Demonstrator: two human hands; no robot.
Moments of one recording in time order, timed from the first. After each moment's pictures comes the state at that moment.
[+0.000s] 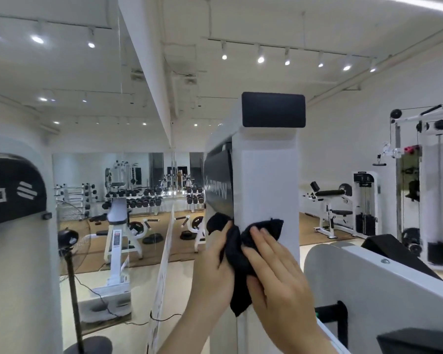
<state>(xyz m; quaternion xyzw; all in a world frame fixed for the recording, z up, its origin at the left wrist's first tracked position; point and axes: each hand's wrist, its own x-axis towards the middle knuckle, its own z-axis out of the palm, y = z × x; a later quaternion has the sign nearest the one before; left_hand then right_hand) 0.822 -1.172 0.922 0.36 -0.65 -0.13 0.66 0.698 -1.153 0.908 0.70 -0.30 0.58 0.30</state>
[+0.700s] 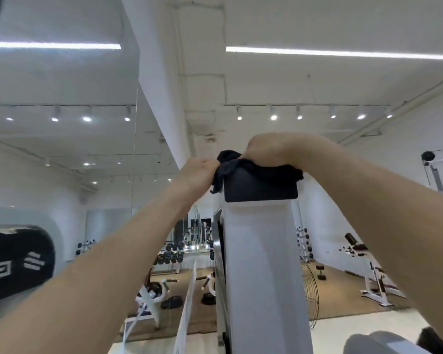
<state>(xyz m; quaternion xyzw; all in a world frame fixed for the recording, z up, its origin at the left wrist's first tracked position) 0.833 -1.223 1.196 0.44 -0.67 -0.04 0.60 0.666 -1.180 1.235 0.82 -0.47 0.30 0.11</state>
